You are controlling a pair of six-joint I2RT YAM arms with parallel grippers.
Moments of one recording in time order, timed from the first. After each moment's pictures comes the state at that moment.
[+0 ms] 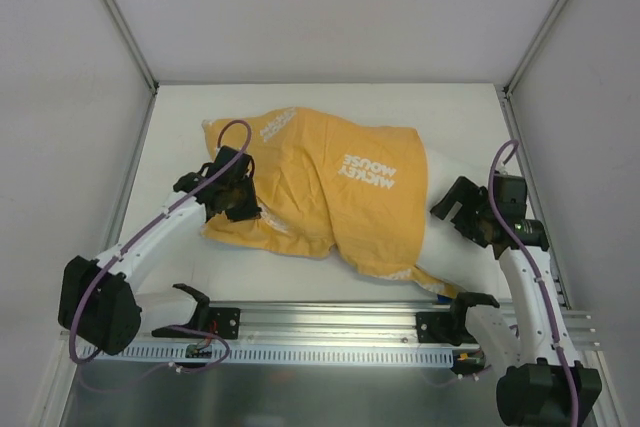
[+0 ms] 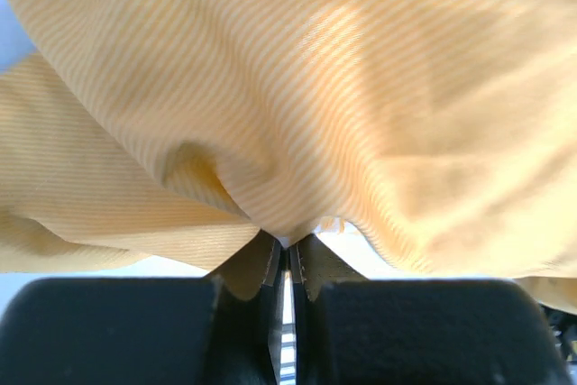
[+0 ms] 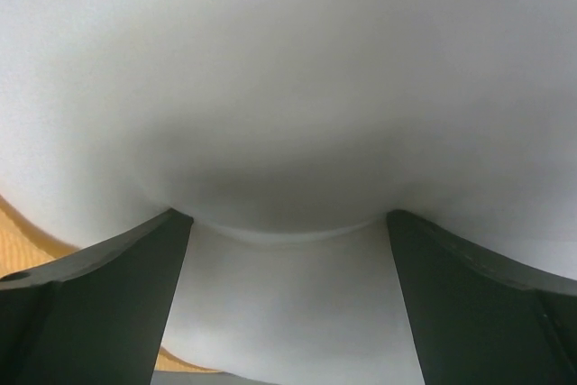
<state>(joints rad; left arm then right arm) -0.45 1.24 0.87 -0.73 -0.01 -0.63 -0.05 0.81 0.72 -0.79 -0.13 0.52</state>
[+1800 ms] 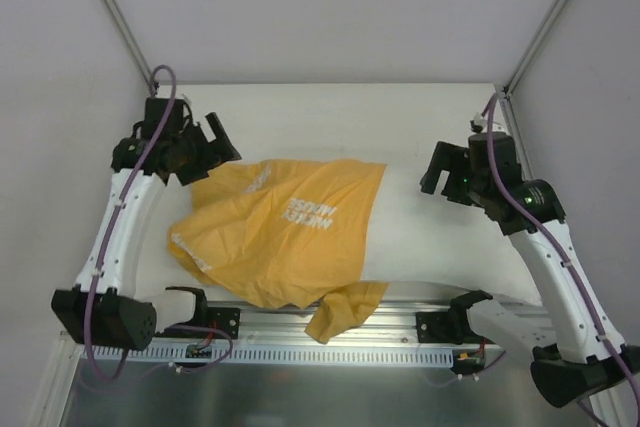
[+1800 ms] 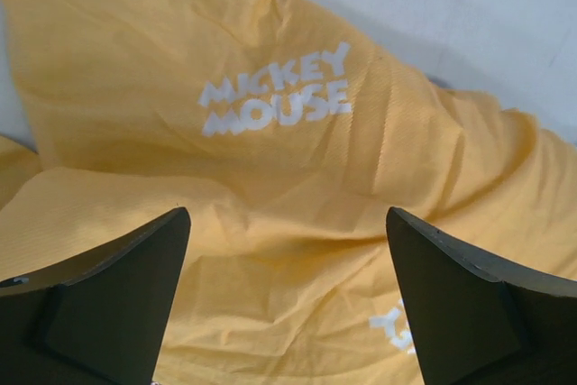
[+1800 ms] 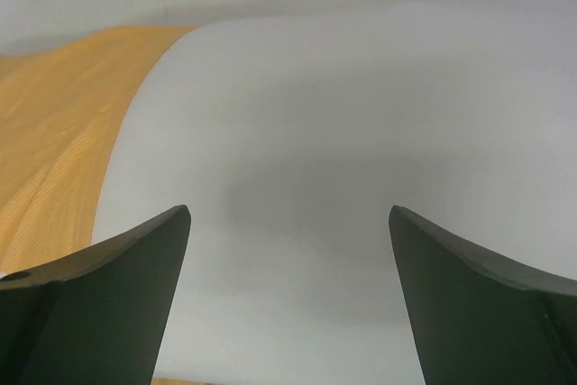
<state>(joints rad) -0.05 1.17 1.31 -0.97 0.15 -0.55 0.31 0.96 1.21 -1.01 0.15 0.48</state>
